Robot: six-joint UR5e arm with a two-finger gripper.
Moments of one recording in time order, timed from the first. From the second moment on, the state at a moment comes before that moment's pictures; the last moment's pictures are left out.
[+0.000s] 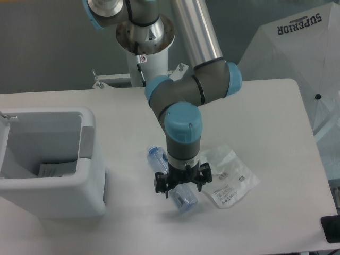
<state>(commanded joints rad) 2.39 -2.14 -1.58 -0.84 1.57 0.15</state>
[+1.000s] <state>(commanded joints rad) 2.38 -2.22 -1.51 -0.84 1.64 0.08</state>
